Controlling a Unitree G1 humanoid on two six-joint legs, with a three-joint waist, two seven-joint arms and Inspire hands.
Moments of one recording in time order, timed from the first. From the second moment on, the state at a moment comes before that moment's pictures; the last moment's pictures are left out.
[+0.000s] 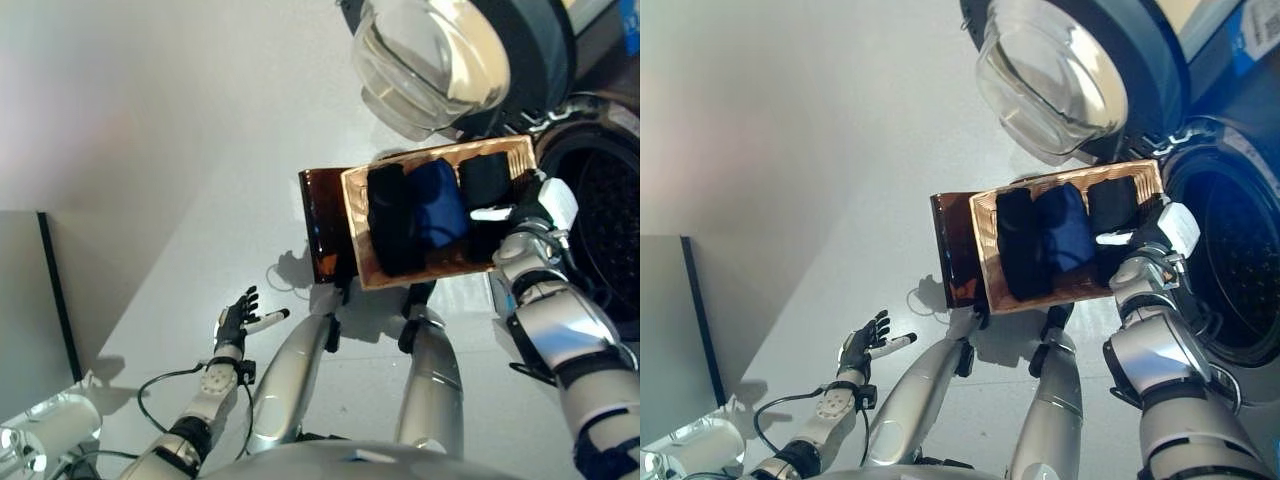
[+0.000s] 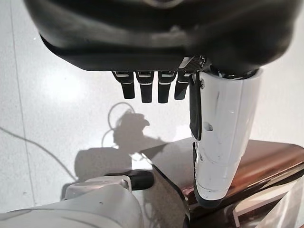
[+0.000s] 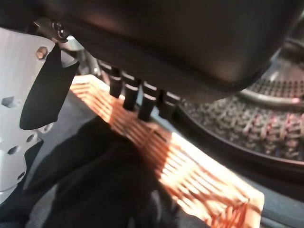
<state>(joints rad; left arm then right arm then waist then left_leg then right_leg) -0.11 0.21 -0.41 0.92 -0.40 -0.34 0.21 -0.92 -0.57 0.44 1.55 0.03 -0.11 -0.54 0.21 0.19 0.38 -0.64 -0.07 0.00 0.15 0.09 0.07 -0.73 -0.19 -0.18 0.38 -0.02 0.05</state>
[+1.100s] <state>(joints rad) -0.08 0.21 -0.41 0.96 -0.38 -0.33 0.22 -0.79 -0.45 0.39 1.54 0.06 -0.09 -0.50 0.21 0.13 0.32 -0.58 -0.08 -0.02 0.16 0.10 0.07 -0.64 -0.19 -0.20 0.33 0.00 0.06</state>
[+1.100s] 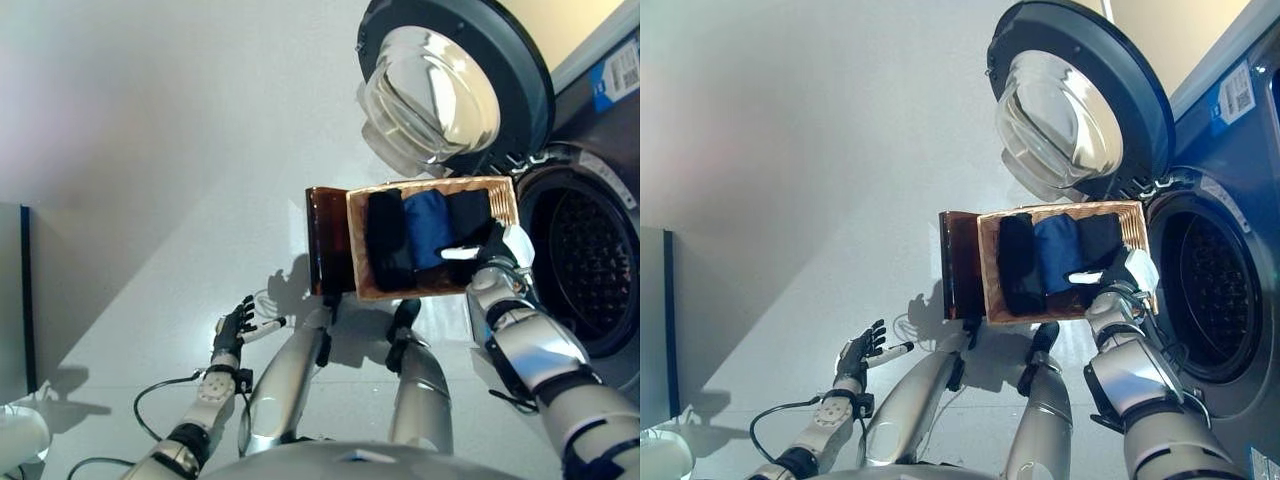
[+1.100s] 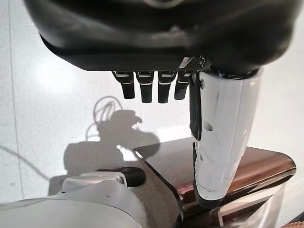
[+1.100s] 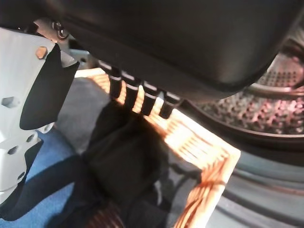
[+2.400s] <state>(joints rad) -0.09 0.21 -0.41 1.04 -0.41 -0.34 0.24 -0.78 -0.50 0.35 1.46 0.11 -0.11 -0.54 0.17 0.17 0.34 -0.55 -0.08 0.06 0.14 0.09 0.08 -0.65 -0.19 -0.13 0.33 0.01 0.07</state>
